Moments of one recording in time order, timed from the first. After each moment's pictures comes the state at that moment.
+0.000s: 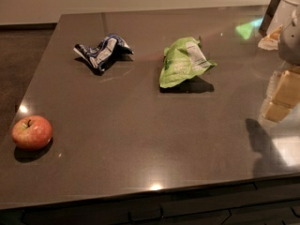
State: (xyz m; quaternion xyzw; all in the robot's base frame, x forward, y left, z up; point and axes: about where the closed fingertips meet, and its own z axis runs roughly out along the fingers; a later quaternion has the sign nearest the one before) arm 0.438 -0.217 0.976 -0.60 0.78 -0.03 0.16
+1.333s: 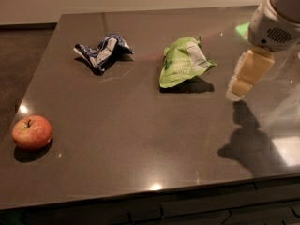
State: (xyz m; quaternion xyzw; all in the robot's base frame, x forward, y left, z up) arm 0.504 -0.201 0.966 -0.54 0.82 -0.03 0.17
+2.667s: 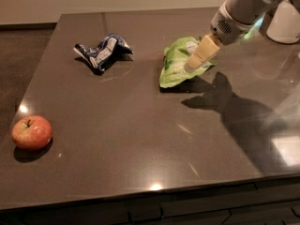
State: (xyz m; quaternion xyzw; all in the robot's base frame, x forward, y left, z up) arm 0.627 -0.161 0.918 -0.39 0.90 0.06 0.20
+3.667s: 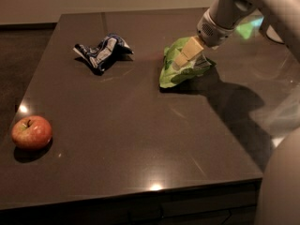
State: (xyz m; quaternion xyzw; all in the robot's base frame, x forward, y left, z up) arm 0.672 -0.142 0.885 -0.35 0.91 0.08 0.19
